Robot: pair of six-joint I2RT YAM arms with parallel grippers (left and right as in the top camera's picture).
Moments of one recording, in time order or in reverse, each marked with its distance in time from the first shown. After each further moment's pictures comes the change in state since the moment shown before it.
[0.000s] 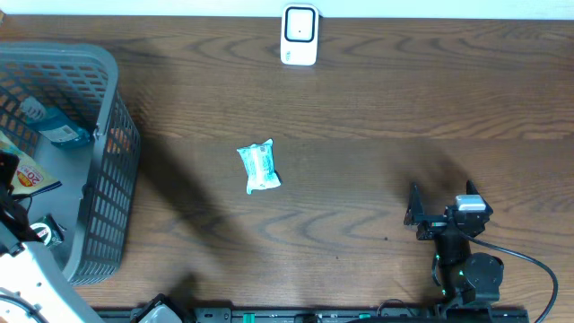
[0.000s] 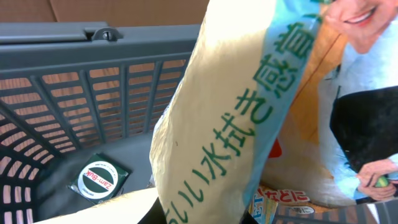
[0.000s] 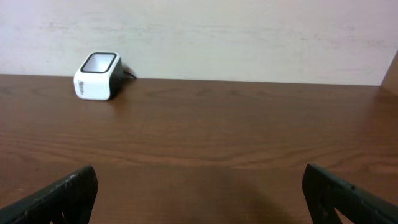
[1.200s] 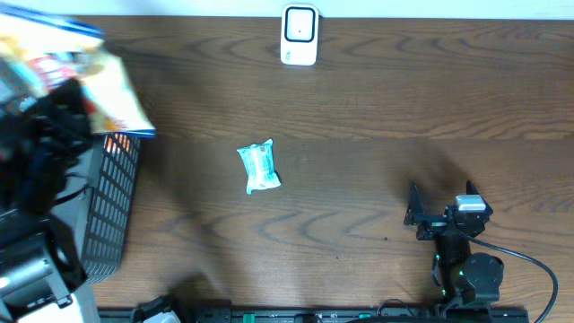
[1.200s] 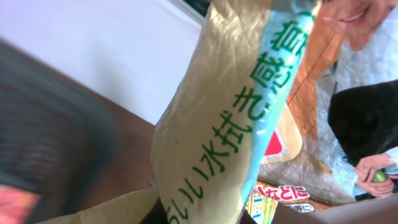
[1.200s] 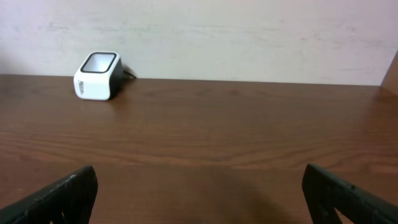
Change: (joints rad) left arm -0.356 -0.172 0.000 0.224 0.612 -0.030; right arm 0.000 0.000 0.000 0.000 0.000 0.000
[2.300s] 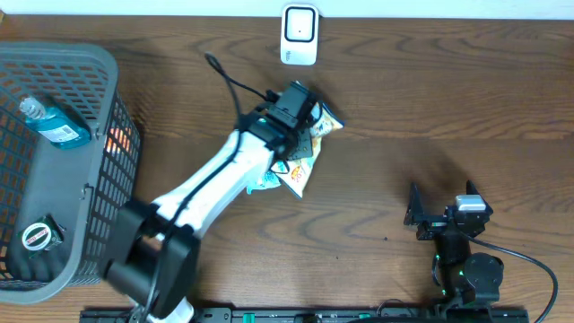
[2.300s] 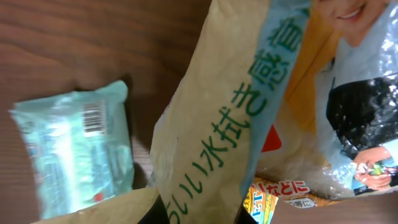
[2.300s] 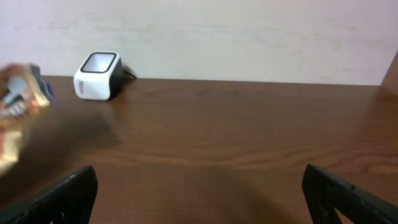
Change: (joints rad) left arm -1.007 0.849 0.000 -0.080 -0.597 -0.124; right arm 0.000 0.000 0.000 0.000 0.000 0.000
